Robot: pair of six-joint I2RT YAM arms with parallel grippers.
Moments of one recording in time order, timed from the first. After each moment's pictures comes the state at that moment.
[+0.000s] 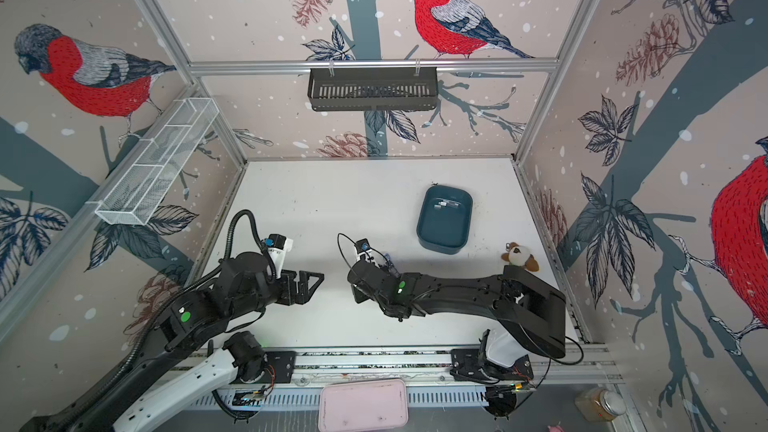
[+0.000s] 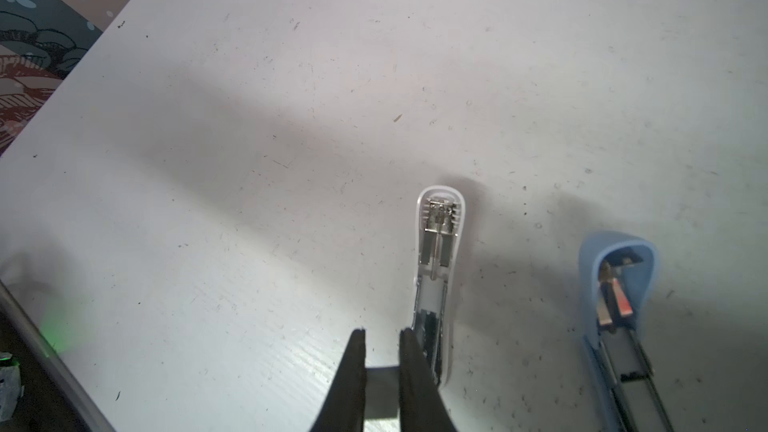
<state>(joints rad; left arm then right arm) -0.74 0.57 0.73 -0.87 0.00 -0.62 1.22 1.55 0.85 -0.09 0.32 0.63</state>
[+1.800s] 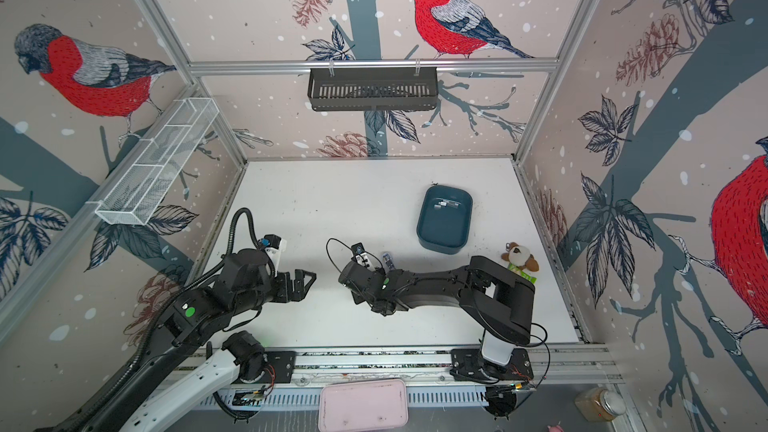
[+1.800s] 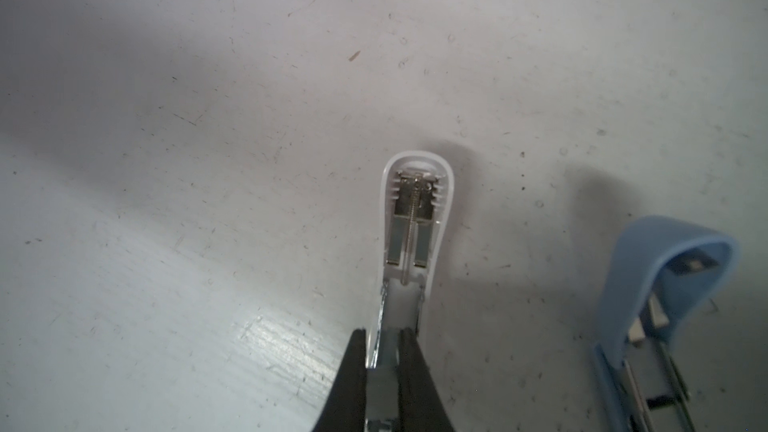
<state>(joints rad) -0.61 0.60 0.72 -0.91 0.03 -0.56 1.21 1.71 0.91 -0.16 0.34 0.63</state>
